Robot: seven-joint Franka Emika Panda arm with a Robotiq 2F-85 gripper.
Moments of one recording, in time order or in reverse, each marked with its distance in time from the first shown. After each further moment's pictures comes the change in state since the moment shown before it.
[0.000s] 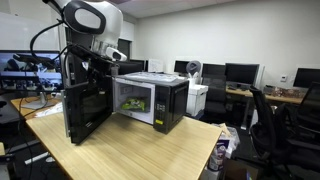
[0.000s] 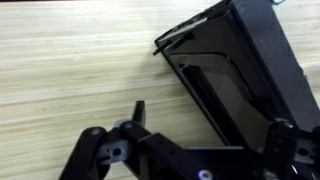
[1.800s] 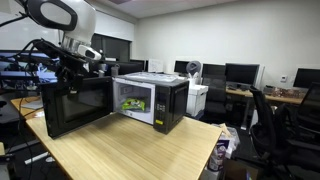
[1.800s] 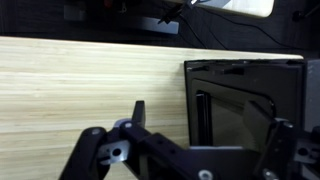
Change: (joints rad) arm 0.095 -0.268 0.022 -0.227 -0.002 -0.068 -0.003
